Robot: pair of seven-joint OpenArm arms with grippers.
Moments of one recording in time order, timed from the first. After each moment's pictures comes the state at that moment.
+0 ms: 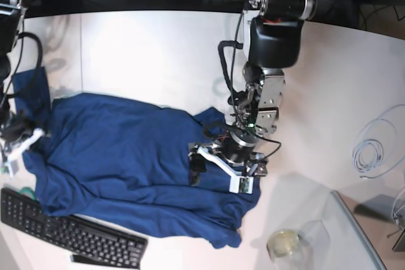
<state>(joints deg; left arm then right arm) -17.3 5.6 -3.1 49.4 0.2 -16.9 -1.1 9.6 20.9 15.5 64.0 17.0 22.0 -40.0</state>
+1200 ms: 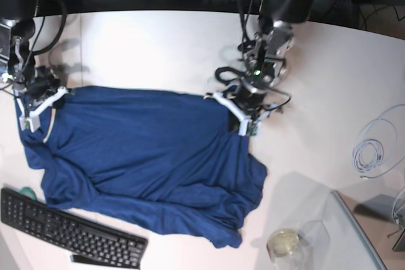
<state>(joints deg) -2.2 -2.1 5.8 54.1 0.2 -7.4 -3.2 -1.1 15.7 15.5 60.8 17.9 22.0 -32.9</state>
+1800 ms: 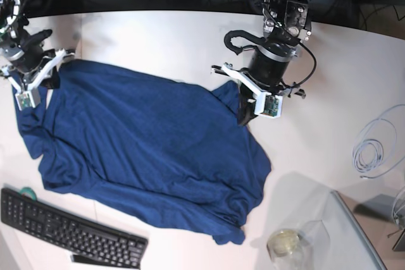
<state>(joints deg) 20.2 -3.3 3.2 98.0 -0.1 -8.4 11.5 -22.9 15.5 15.7 98.2 17.0 21.9 -39.7</state>
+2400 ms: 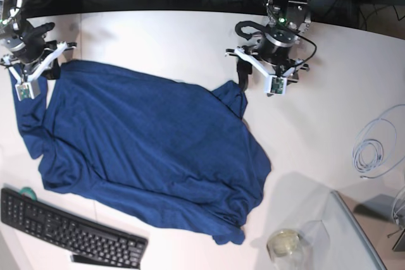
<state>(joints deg) 18.1 -3.8 -0.5 80.0 0.3 -8.4 6.5 -24.2 12.8 18.2 97.9 17.0 21.9 -40.4</state>
